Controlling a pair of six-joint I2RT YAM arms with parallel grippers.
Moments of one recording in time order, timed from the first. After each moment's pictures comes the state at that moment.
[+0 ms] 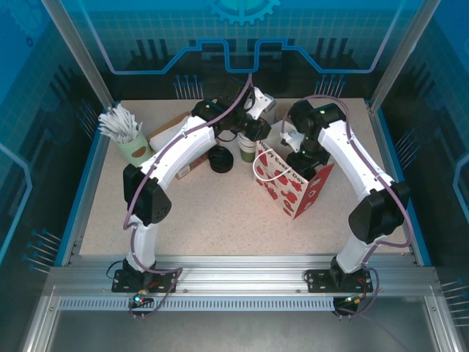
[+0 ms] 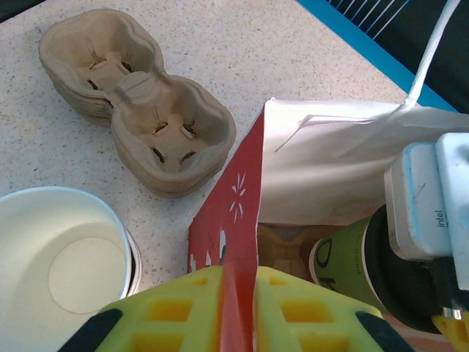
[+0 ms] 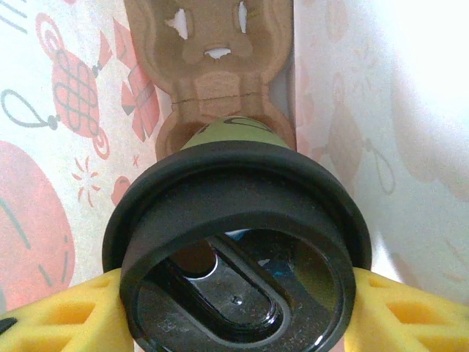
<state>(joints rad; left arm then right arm) -0.58 2.05 2.14 -0.87 0.35 -0.01 0.36 1.71 1.75 -1.55 0.02 -0.18</state>
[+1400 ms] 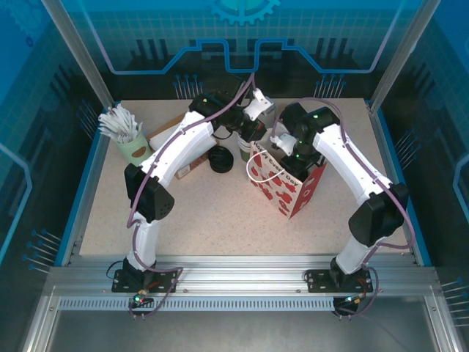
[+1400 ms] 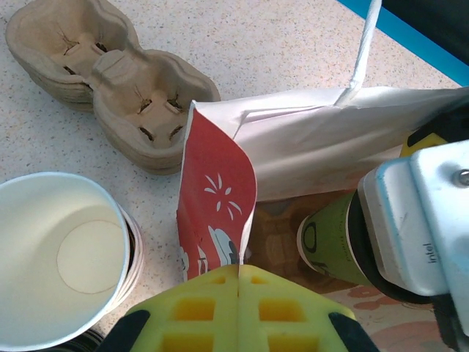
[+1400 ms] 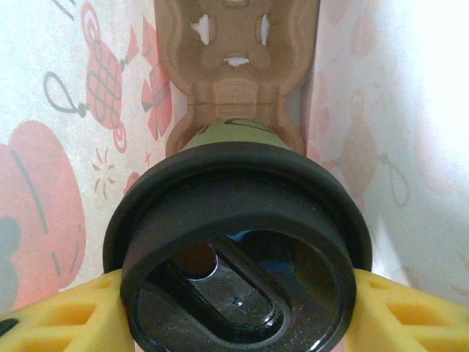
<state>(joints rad) -0.56 2.10 2.27 -1.05 0.41 0.15 0.43 1.70 1.71 -1.50 0.01 -0.26</state>
